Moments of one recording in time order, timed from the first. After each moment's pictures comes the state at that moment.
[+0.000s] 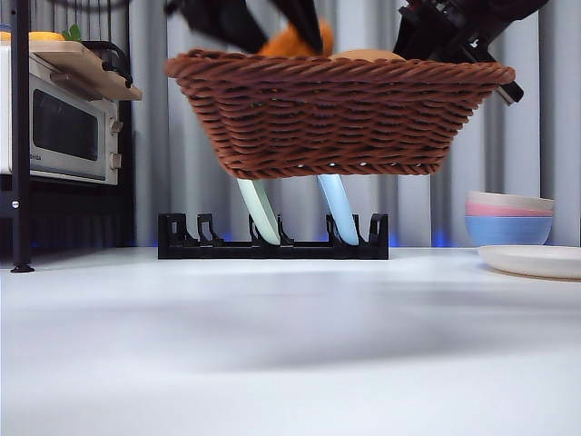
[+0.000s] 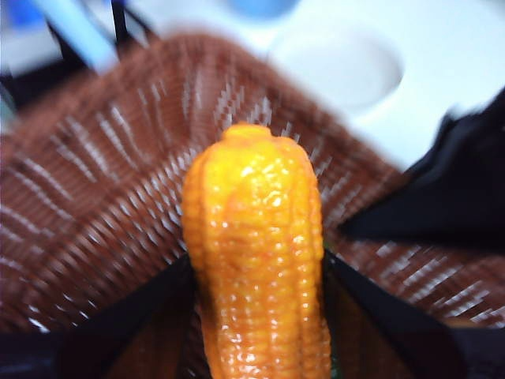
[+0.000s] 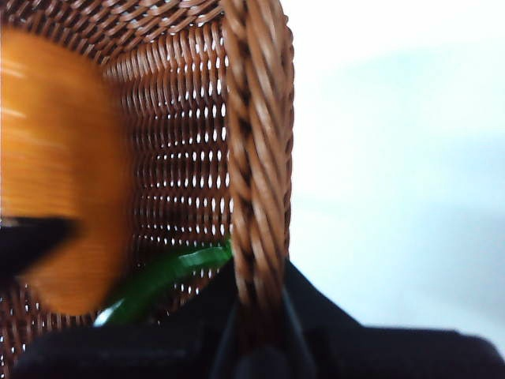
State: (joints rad) left arm -0.73 1.50 1.38 -0.49 -0.02 -0.09; right arm 0.40 1.38 1.13 -0.47 -0.41 0.34
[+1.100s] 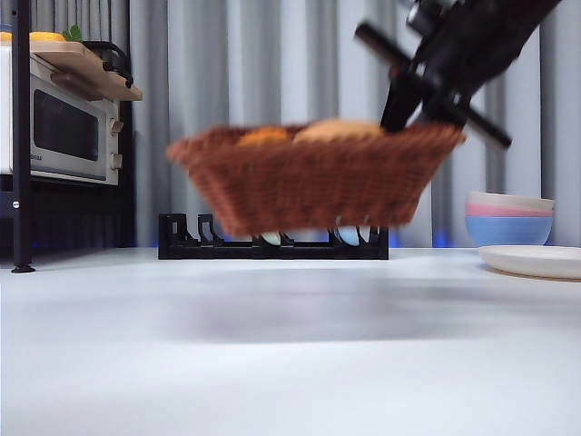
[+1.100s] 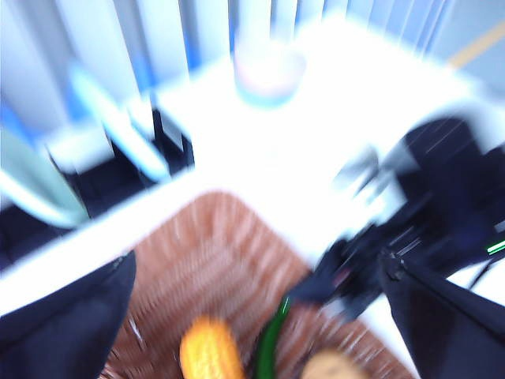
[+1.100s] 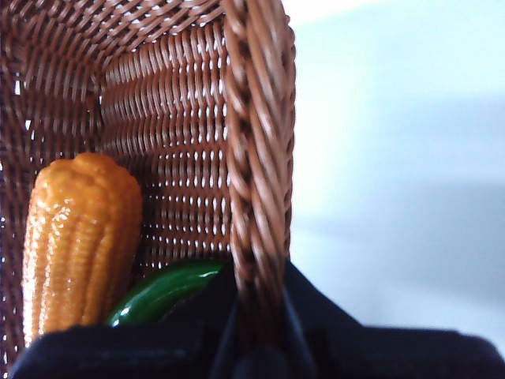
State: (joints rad) left arm -0.73 1.47 1.87 -0.83 -0.05 -0.06; right arm 0.40 1.53 1.13 -0.37 -0.33 0.46
